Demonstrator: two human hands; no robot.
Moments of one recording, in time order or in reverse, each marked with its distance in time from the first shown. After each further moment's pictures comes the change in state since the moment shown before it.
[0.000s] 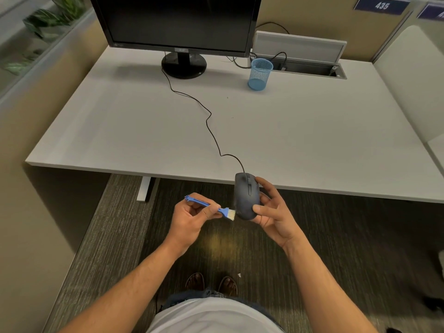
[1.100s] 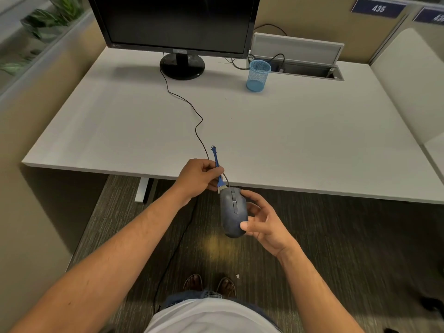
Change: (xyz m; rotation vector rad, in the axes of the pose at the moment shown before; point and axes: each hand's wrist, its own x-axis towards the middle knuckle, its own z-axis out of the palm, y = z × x) left_hand 0.098 0.038 0.009 0.430 -0.035 -0.158; right_hand -0.010 0.016 0.006 -0.166 -0.086 0.084
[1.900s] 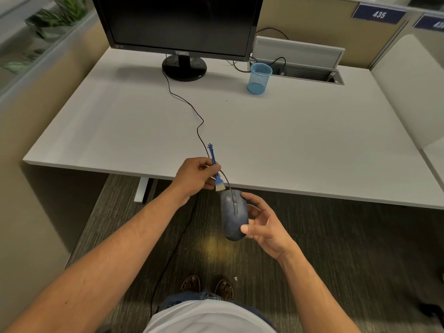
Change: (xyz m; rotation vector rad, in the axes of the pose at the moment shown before) left_hand -0.002 0.005 -0.004 -0.064 0.052 -0.036; right_hand -0.004 -0.001 -0.003 -0.006 -0.012 0.002
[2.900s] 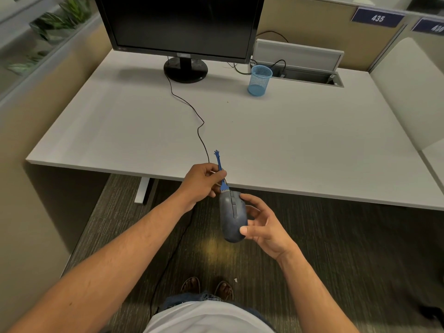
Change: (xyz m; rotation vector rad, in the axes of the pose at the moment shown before) left_hand -0.010 -0.006 0.012 0.058 -0.040 -0.017; right_hand -0.003 0.000 0.003 -0.031 -0.002 0.005
